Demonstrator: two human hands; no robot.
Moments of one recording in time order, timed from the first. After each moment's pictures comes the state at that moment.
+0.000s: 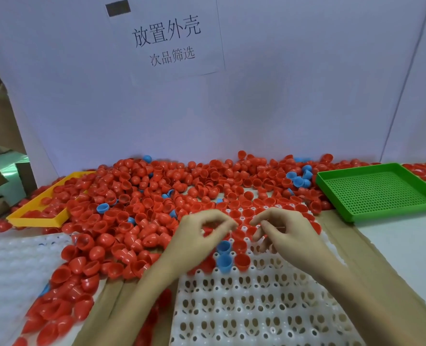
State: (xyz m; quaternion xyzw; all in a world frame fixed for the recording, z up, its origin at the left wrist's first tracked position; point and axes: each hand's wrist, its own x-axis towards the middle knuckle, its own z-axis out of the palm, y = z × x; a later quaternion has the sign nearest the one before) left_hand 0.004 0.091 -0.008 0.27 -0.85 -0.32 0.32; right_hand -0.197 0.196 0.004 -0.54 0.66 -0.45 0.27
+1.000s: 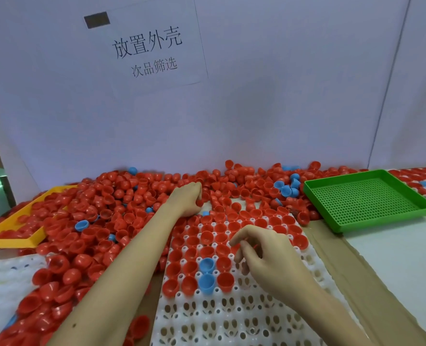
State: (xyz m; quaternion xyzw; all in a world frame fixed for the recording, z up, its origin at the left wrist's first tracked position) left_hand -0.069 -0.083 -0.004 0.42 -0.91 -0.02 0.05; right_hand -0.189 0.200 0.001 -0.57 0.66 -0.44 0.22
